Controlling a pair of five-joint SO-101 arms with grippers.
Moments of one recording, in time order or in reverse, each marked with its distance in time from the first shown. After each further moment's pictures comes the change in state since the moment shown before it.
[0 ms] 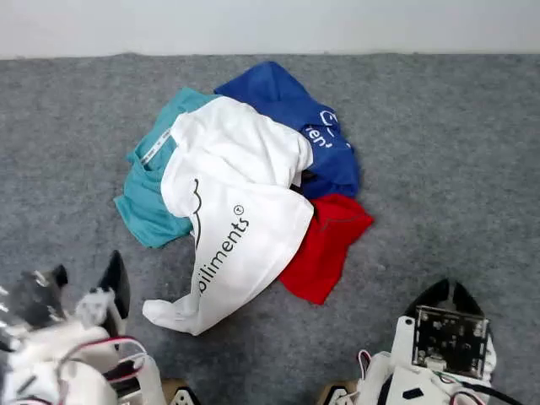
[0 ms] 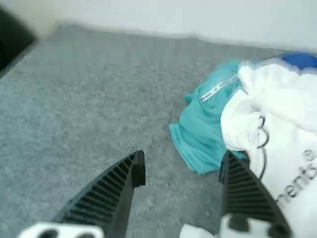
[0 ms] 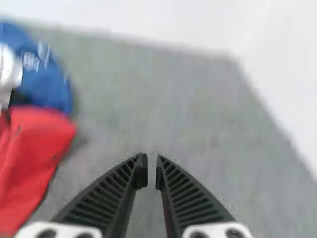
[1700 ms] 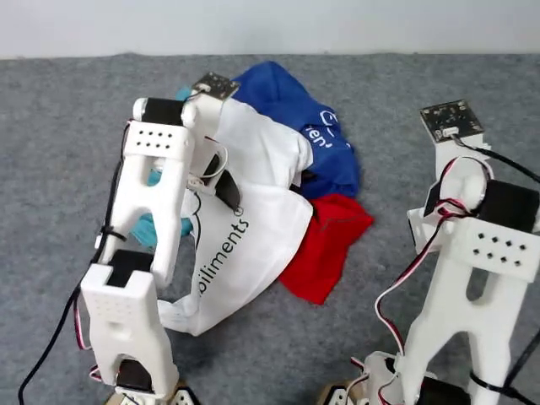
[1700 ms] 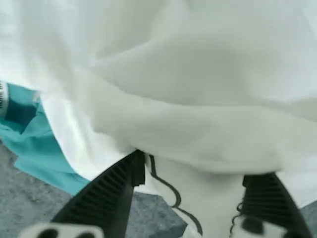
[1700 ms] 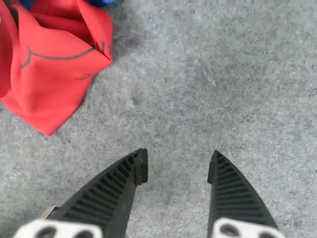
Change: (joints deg) left arm 30.2 108.0 -54.4 3.9 -11.3; right arm -6.9 78.8 -33.1 8.6 8.1
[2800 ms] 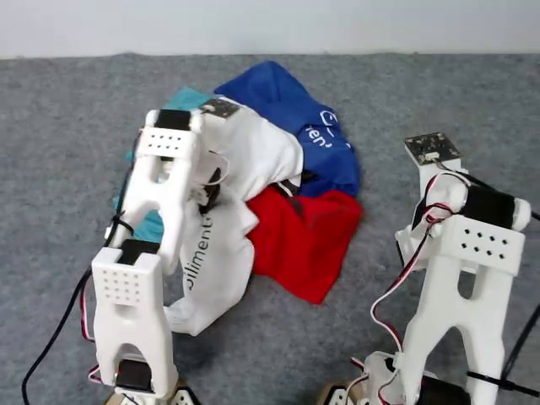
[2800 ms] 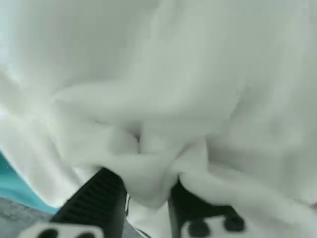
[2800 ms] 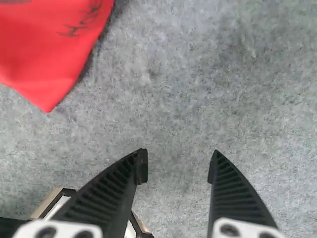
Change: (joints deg) left arm -2.5 9.2 -1.1 -1.8 0.0; right arm 0.0 -0.1 14.6 -4.7 0.0
